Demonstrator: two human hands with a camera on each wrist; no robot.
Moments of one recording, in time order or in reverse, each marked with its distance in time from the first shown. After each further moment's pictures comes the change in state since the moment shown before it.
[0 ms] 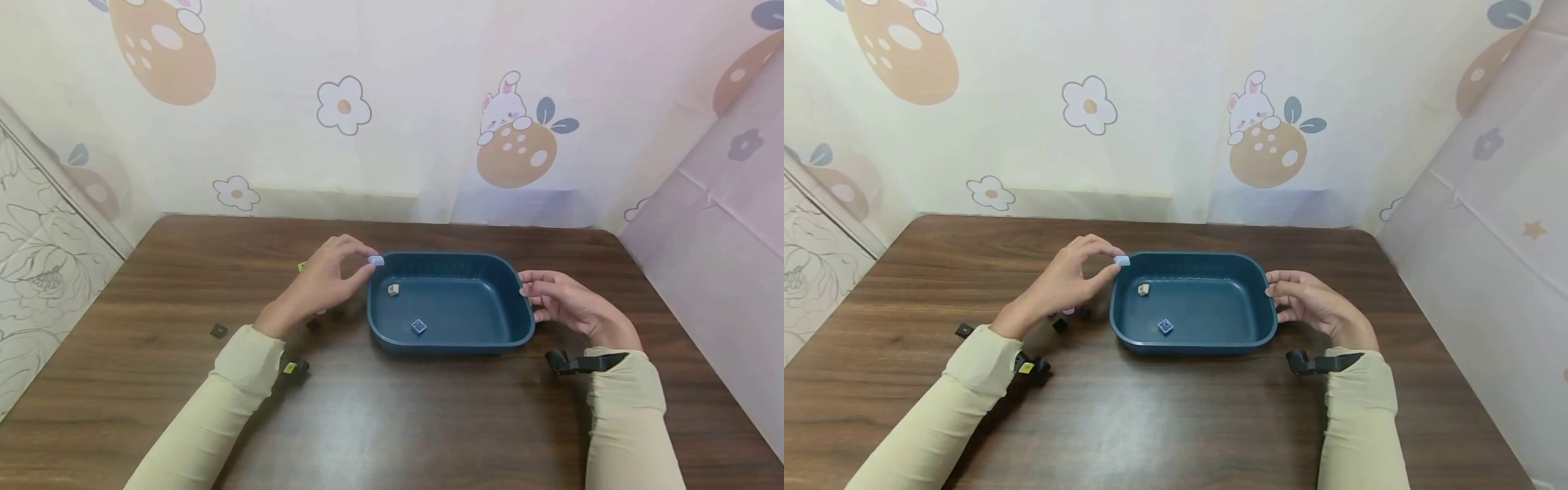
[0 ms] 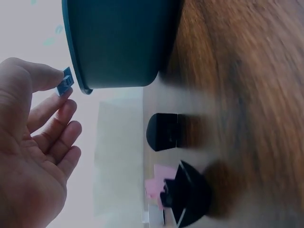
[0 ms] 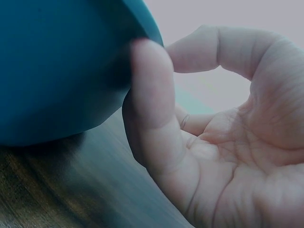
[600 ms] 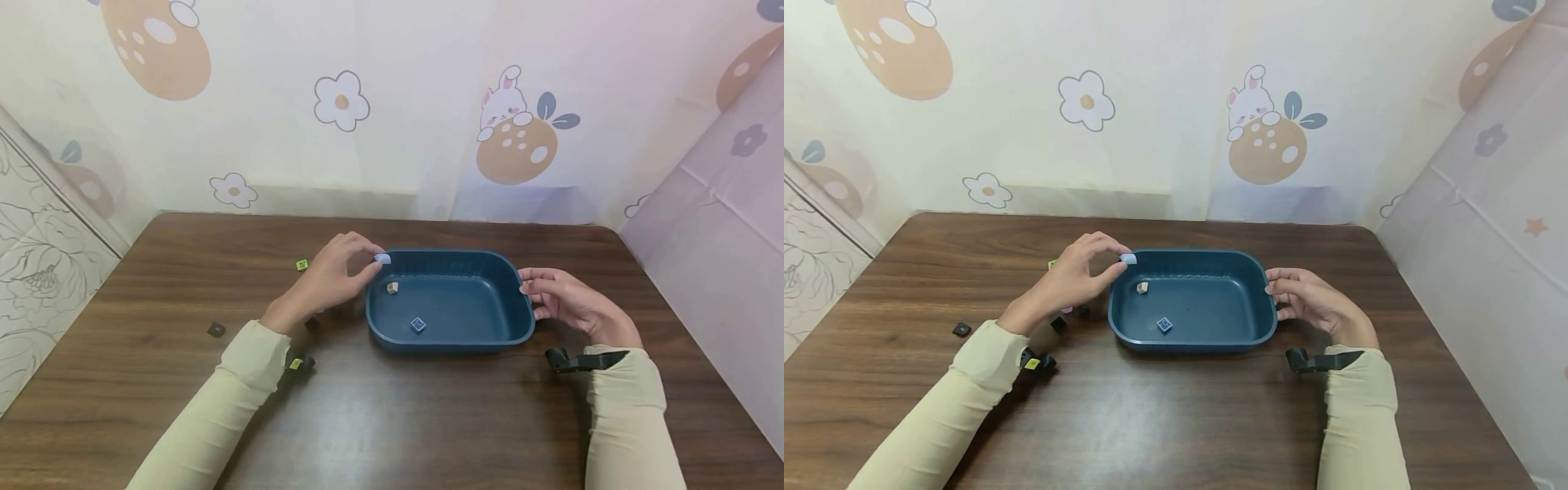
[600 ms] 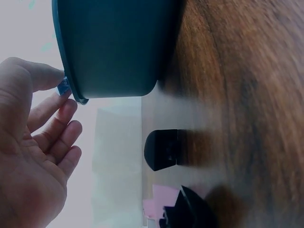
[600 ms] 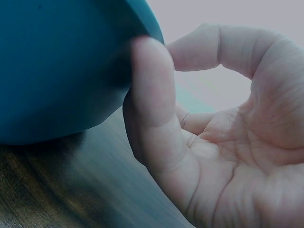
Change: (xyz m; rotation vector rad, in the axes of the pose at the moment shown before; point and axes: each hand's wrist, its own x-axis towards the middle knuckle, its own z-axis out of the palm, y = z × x) left_hand 0.009 0.003 0.008 0.004 -0.023 0.020; right_hand 0.000 0.000 0.000 0.038 -0.027 -0.017
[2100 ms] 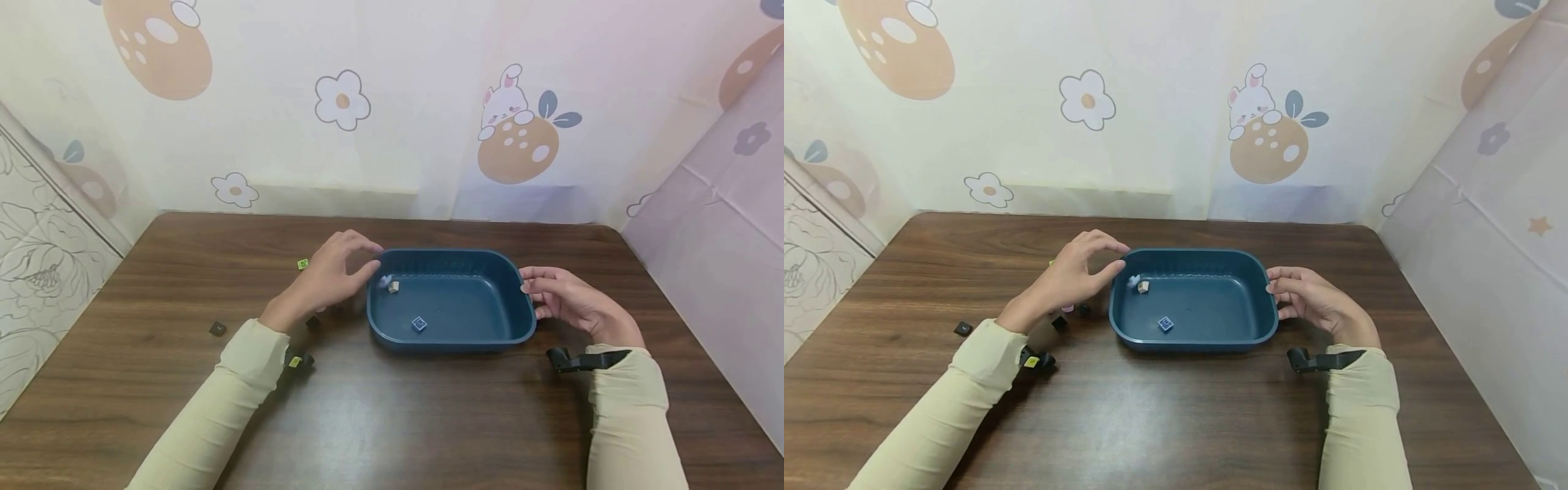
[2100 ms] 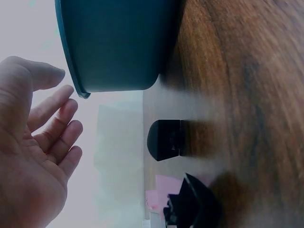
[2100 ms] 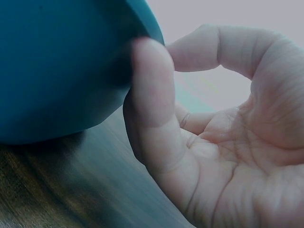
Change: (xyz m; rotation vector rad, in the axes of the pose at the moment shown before) left_hand -0.001 -0.001 -0.004 0.013 -0.003 -0.008; right_hand 0.001 0.003 -0.002 -0.008 -0.013 -0.016
